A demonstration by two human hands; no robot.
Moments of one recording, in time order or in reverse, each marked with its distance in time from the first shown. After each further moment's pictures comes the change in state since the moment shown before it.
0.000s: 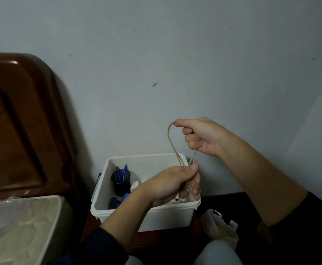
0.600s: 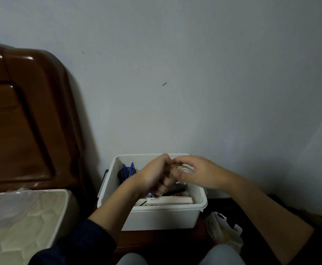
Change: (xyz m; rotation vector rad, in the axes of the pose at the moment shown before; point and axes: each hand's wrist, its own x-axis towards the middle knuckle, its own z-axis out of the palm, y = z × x) left_hand -0.017 0.003 -0.054 0.037 0.199 -0.223; right_hand -0.019 0.084 -0.002 -0.890 -0.343 -0.397
